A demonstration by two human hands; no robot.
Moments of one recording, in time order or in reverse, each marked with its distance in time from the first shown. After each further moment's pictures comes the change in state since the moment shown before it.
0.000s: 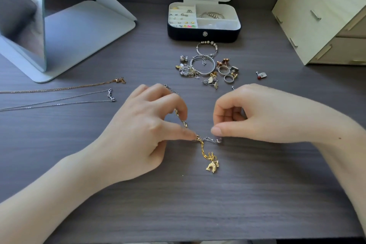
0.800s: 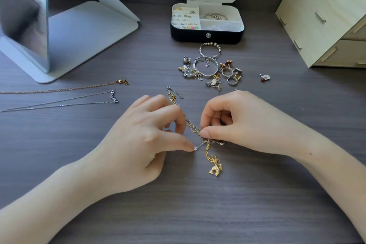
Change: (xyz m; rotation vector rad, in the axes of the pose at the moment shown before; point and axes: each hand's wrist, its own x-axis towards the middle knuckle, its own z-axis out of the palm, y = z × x) left_hand -0.009 0.002 0.001 -0.085 0.008 0.015; right_hand 0.011 -0.007 0.021 0.159 0.106 0.047
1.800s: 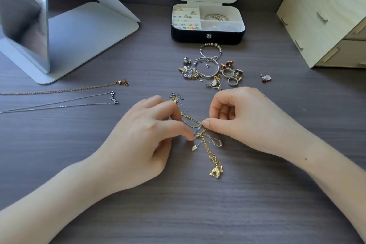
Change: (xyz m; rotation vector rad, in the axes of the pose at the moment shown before) left_hand 0.003 0.000 0.006 -0.048 0.042 -0.169; right_hand 0.000 0.001 0.003 -0.058 0.186 0.113
